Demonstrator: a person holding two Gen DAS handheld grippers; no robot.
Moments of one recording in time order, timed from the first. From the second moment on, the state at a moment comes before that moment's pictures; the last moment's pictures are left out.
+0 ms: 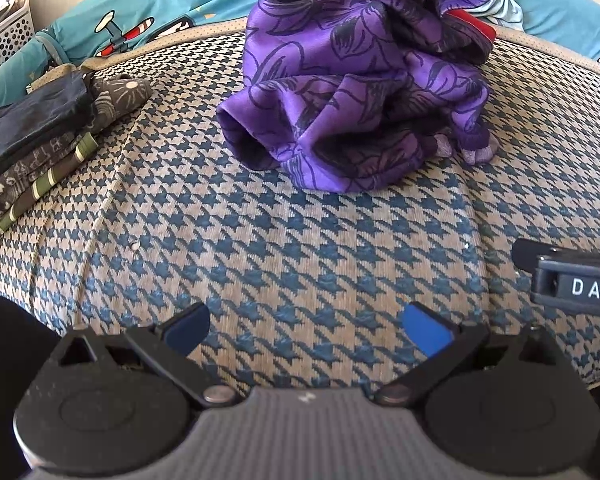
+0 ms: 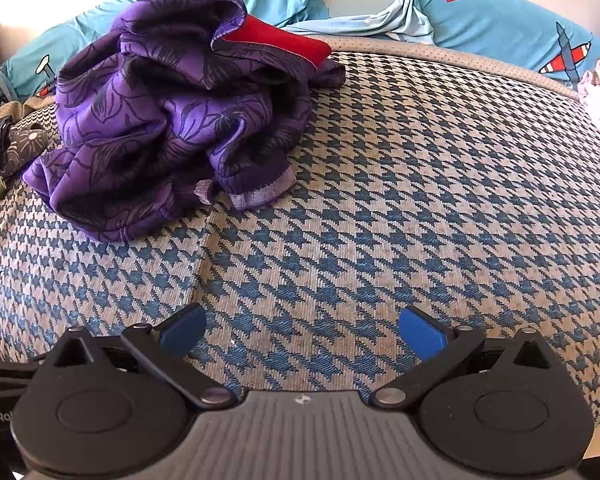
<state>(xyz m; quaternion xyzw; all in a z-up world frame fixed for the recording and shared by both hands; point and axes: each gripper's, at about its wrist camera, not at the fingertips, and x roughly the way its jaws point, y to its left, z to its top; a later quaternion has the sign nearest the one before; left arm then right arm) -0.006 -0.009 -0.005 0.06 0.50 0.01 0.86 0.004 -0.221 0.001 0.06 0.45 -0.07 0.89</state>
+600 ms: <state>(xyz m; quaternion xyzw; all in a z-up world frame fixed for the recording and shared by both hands) -0.009 -0.014 0.006 0.06 0.50 0.01 0.87 0.002 -0.221 0.000 0.04 0.45 -0.06 0.89</state>
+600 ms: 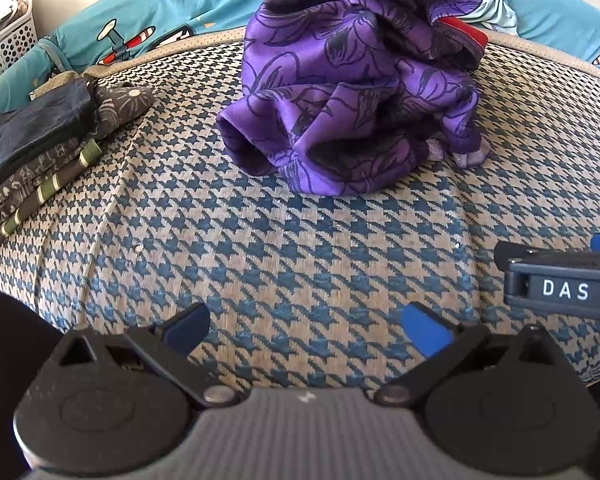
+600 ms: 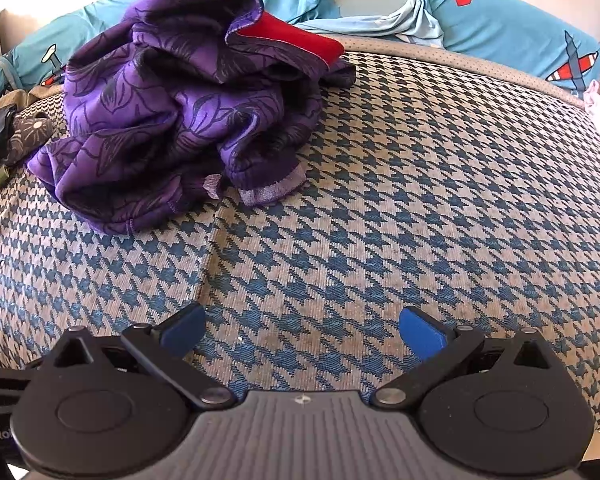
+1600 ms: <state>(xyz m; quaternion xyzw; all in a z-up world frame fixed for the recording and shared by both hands) -0.010 -0.011 0.000 0.04 0.50 0.01 0.86 0.007 -0.218 0.002 0.03 0.46 -0.05 0.89</state>
